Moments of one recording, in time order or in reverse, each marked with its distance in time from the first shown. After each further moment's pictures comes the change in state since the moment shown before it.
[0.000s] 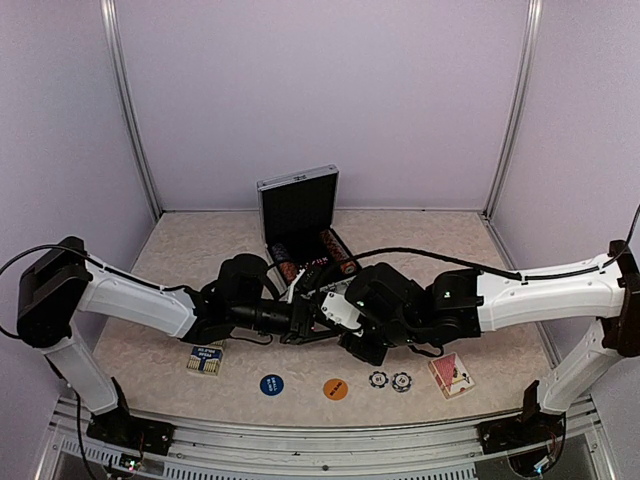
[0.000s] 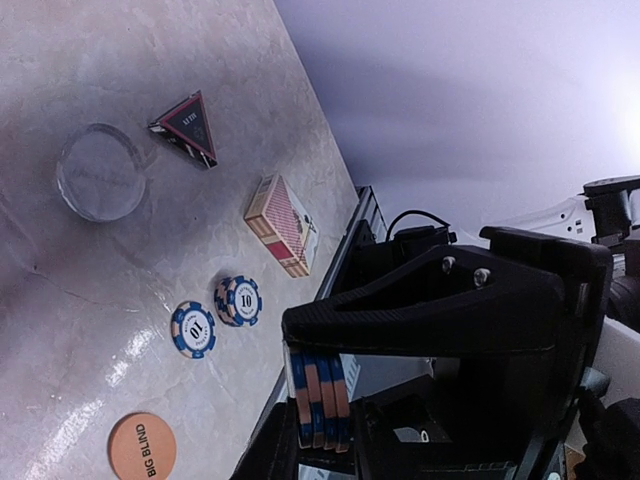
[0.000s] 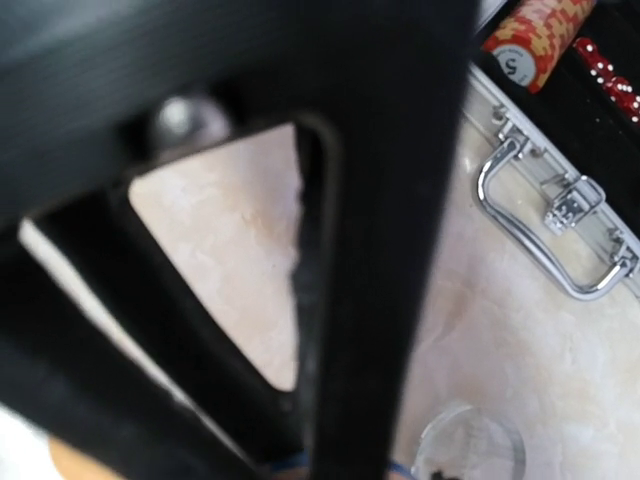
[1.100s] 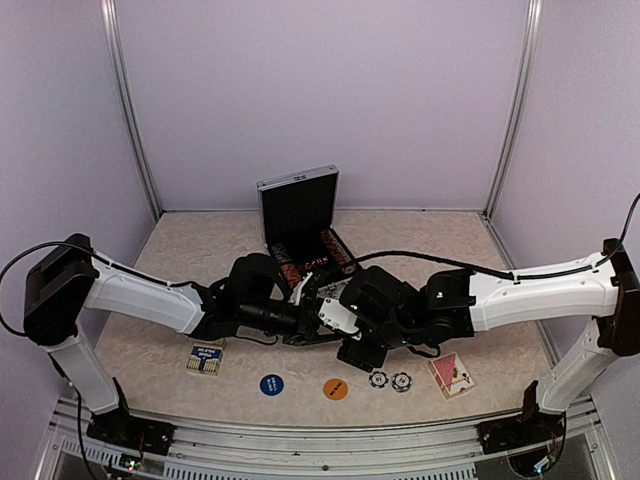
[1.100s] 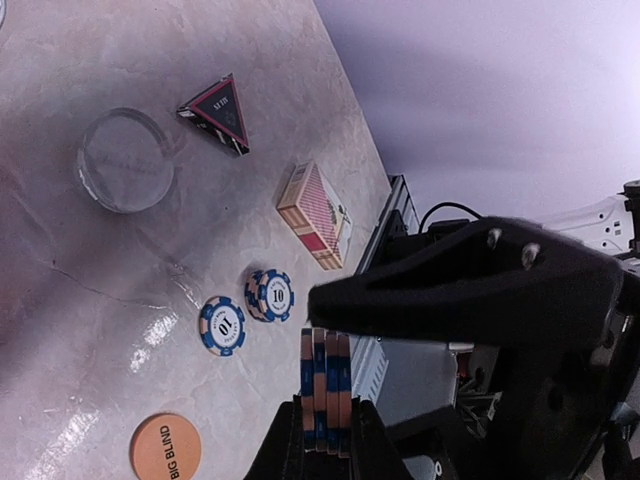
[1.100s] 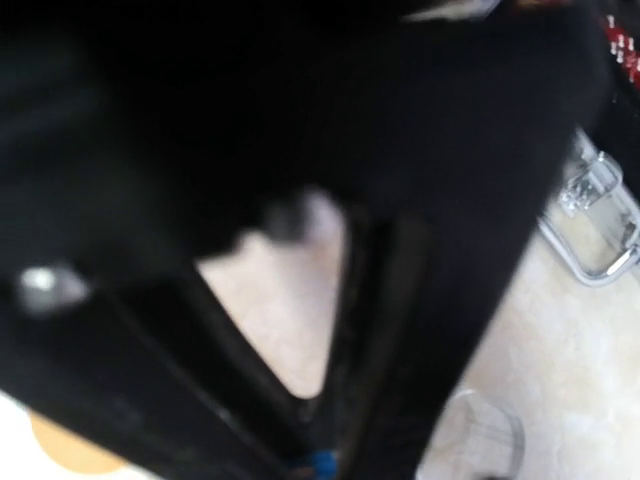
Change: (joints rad) left arm -0.010 0.040 0.065 -0.127 -0.020 0.056; right arm 0.000 0.037 0.024 -0.055 0.007 -0.021
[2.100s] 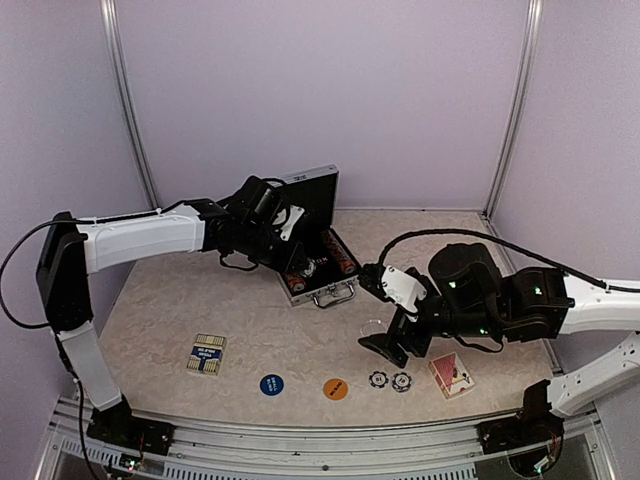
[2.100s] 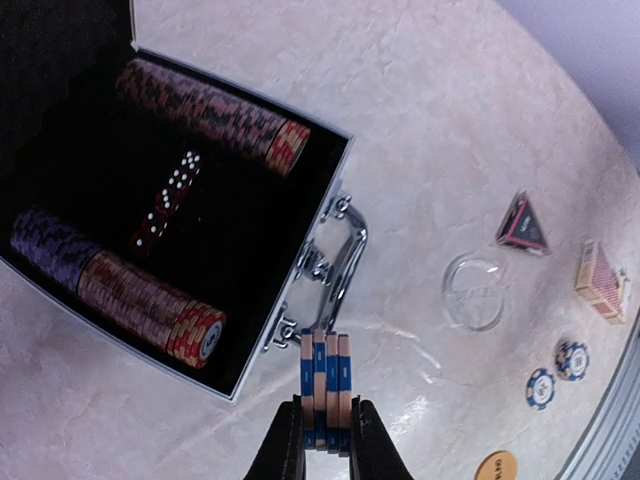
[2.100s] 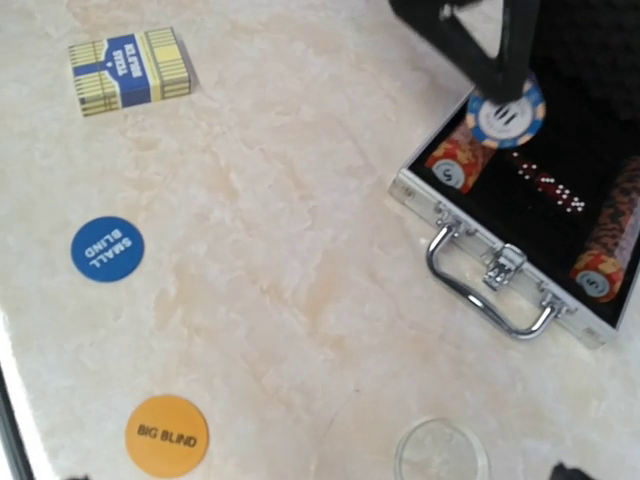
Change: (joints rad) left arm 0.210 0.072 0.588 -0.883 -0.415 0.746; right arm 0.000 -0.435 -0.180 0.098 -0.073 0.041
